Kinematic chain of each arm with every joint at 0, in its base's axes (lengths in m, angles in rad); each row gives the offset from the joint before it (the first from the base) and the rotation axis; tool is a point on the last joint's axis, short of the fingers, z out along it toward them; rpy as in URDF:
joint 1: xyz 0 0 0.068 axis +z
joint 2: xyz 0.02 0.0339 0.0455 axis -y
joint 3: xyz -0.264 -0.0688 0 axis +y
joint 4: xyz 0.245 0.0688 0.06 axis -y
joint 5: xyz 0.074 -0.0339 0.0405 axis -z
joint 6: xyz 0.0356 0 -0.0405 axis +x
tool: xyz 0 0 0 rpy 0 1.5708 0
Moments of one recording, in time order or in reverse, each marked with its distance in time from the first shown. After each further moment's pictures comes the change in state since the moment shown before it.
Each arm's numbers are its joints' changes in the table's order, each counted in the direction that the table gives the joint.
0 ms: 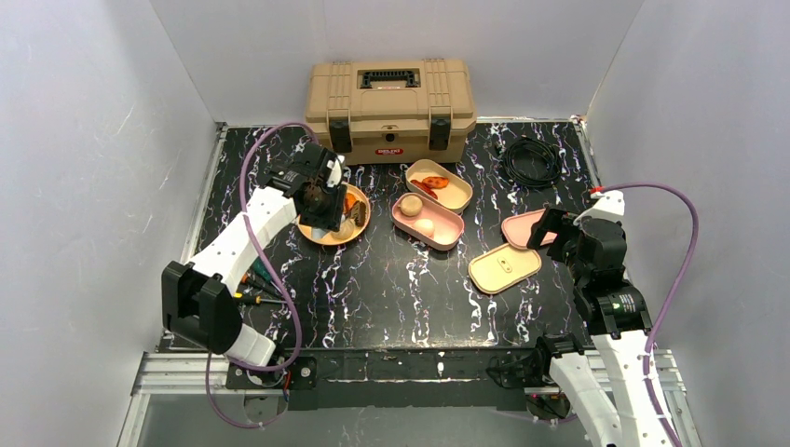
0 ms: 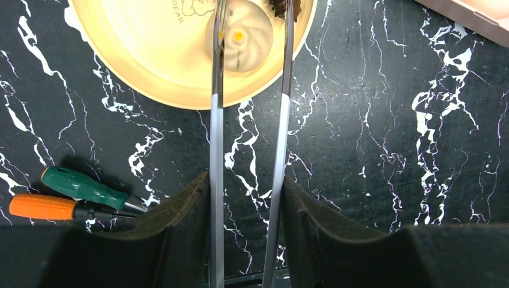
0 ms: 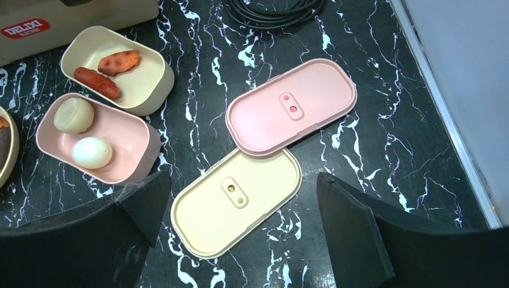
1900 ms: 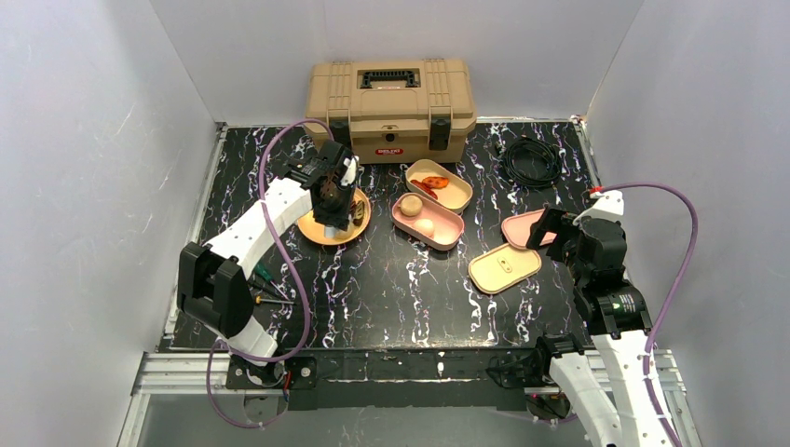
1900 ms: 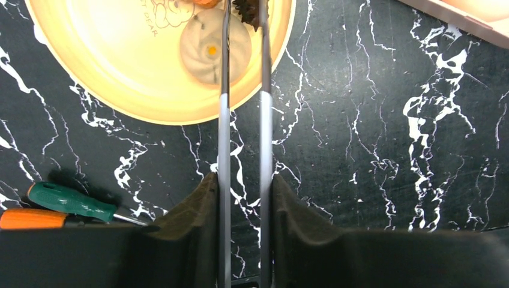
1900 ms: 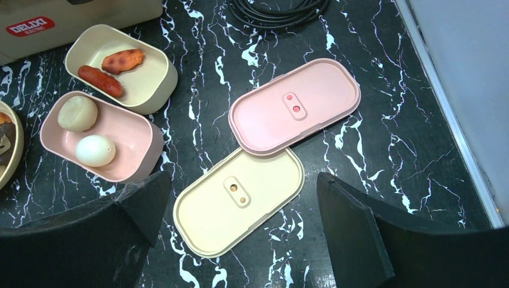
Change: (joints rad) left arm -0.051 -0.121 -0.082 -0.018 0.000 -0.021; right arm 0.000 0.000 0.000 0.001 -0.013 0.000
